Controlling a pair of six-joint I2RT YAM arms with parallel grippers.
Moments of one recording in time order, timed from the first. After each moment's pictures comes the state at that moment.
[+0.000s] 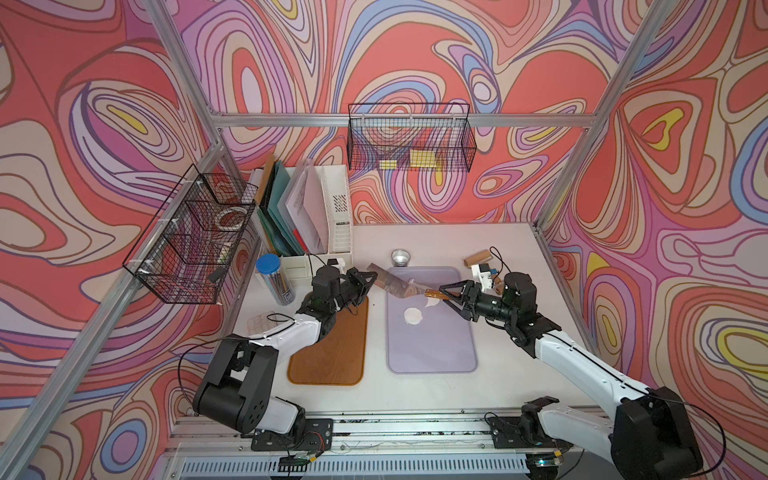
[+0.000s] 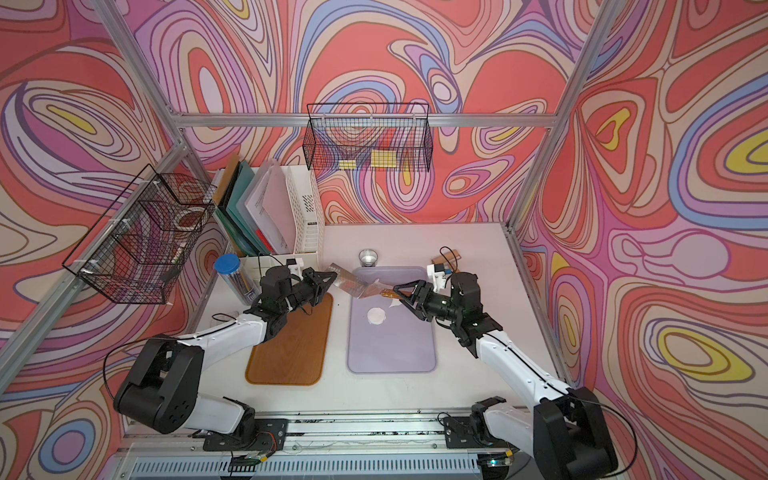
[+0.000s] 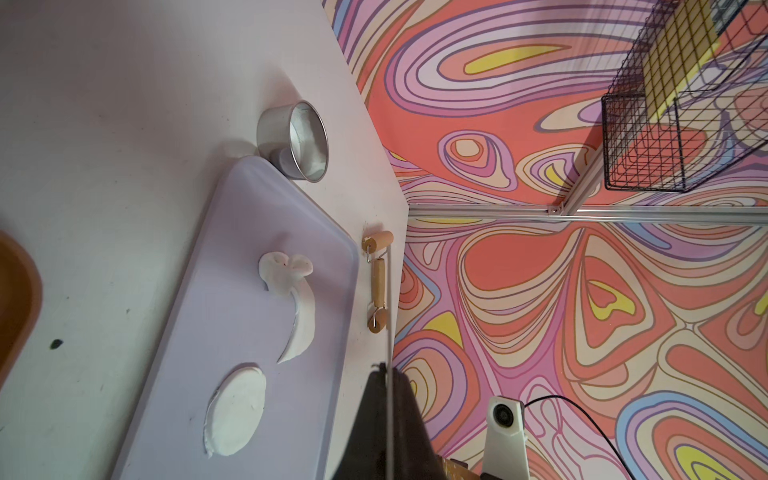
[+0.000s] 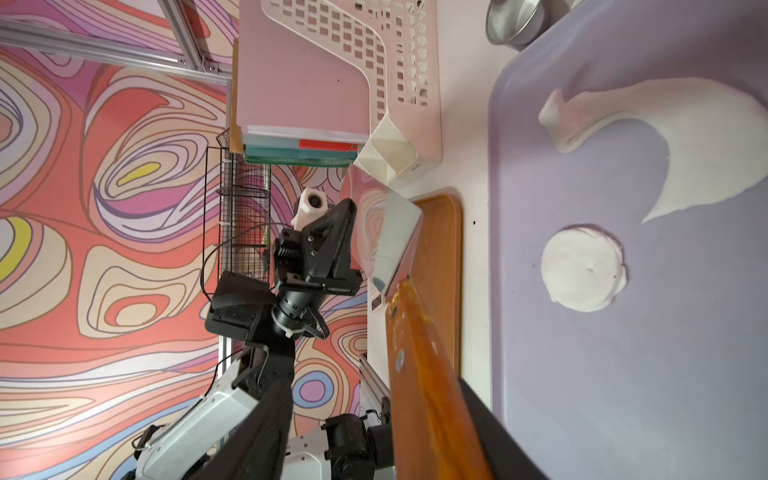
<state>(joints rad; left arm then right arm) -0.34 1.45 0.66 0.53 0.39 -1.35 0.29 1.16 0.61 0.23 -0.70 1.15</state>
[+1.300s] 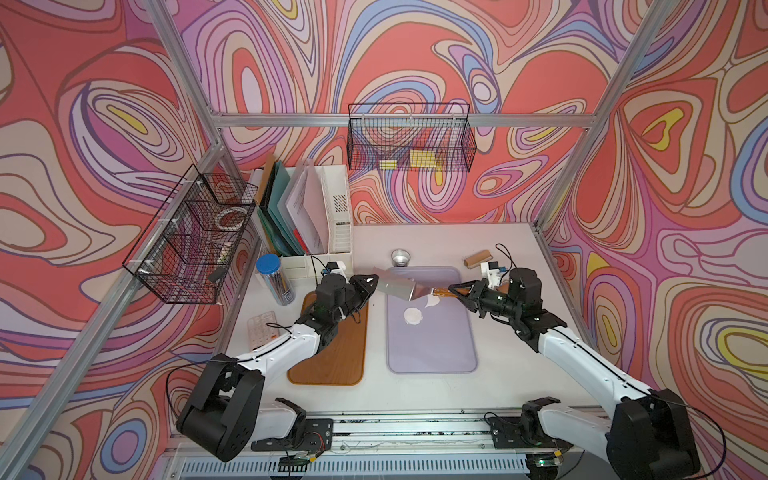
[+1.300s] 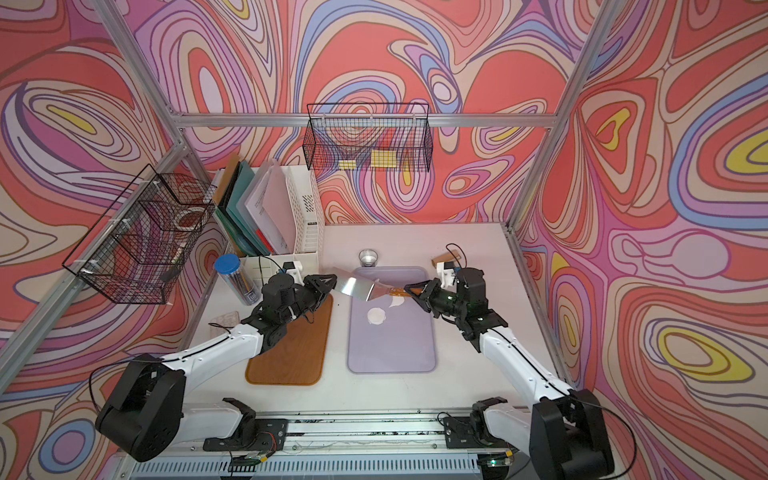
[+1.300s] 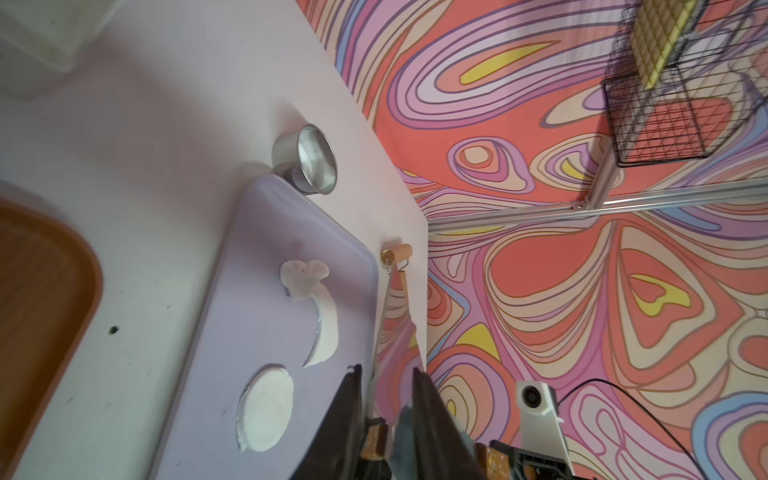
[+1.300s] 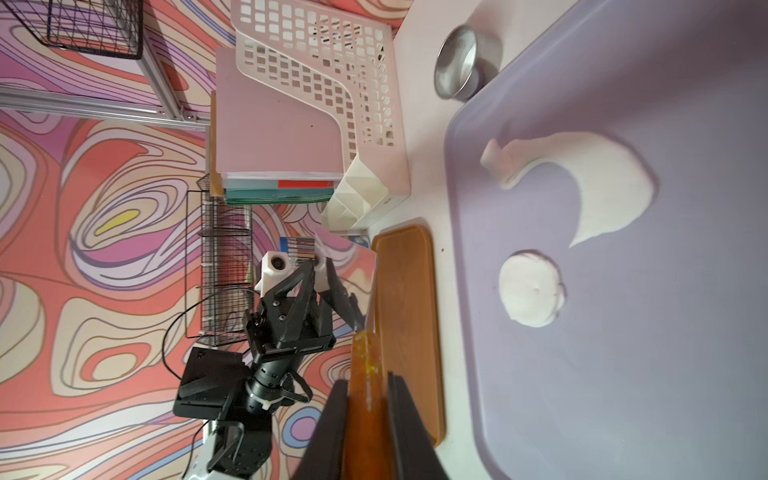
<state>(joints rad) -0.43 1.32 0.66 0.30 0.18 -1.16 0.15 1.15 0.71 -0.06 -0.71 0.99</state>
